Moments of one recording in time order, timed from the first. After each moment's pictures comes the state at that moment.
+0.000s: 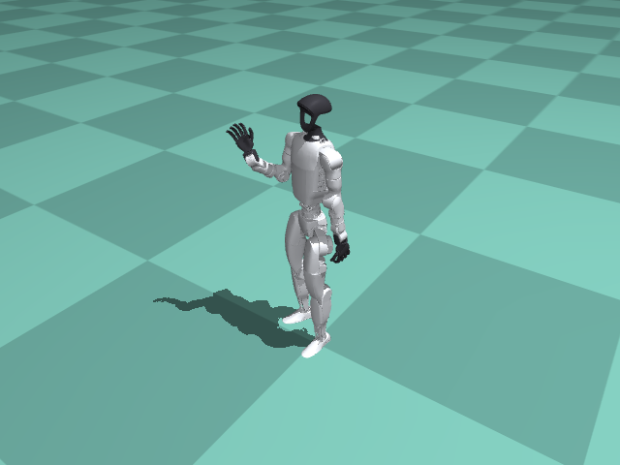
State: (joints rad) left arm 0.15 0.05 0.24 1.64 0.14 0.09 -0.08; right arm -0.18 -0.22 -0.08 -0.36 -0.42 -0.30 -0.83; waist 0.20 0.02 -0.21; left_leg -0.06 0.07 0.50 -0.04 0.00 -0.01; right_leg -0.16 -0.02 -0.01 0.09 0.04 0.09
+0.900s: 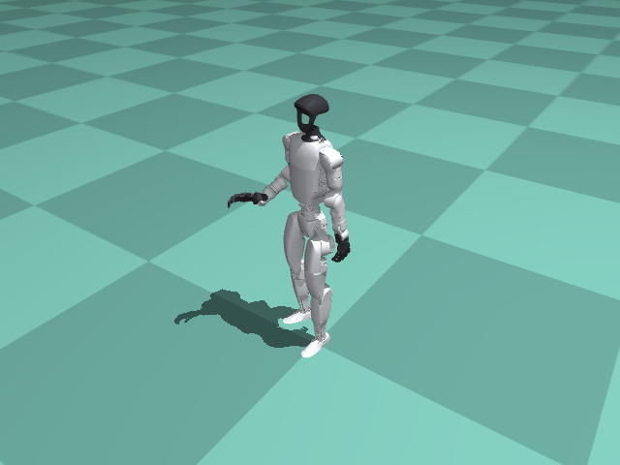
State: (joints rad) left arm 0.15 0.06 0.24 1.64 0.12 0.07 -0.08; right arm 0.14 -0.18 0.05 0.42 -0.73 -0.47 -0.70; waist 0.21 0.01 -0.19; left_leg -0.08 0.04 0.43 -0.04 0.01 0.00; right_leg -0.13 -0.04 -0.06 0.08 0.02 0.09
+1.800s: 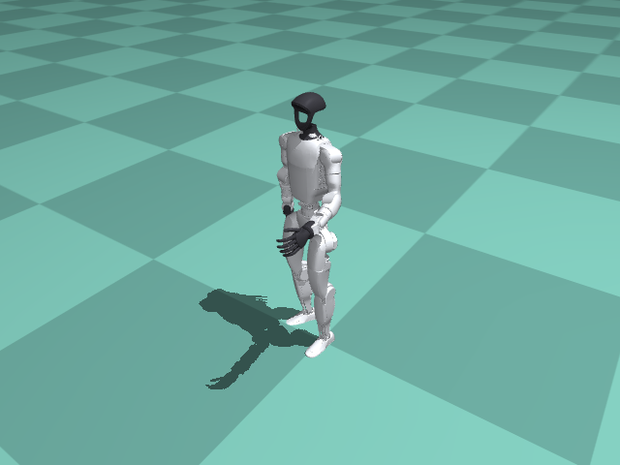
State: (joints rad) left arm -0.14 0.31 0.26 0.47 -0.03 -0.15 -0.04; right arm 0.07 -0.15 0.04 1.65 -0.68 -0.06 0.14; waist 0.16 0.01 -0.18; left_leg -0.09 0.01 0.31 -0.02 0.00 -0.02; right_leg -0.08 -0.06 -0.19 0.06 0.00 0.06
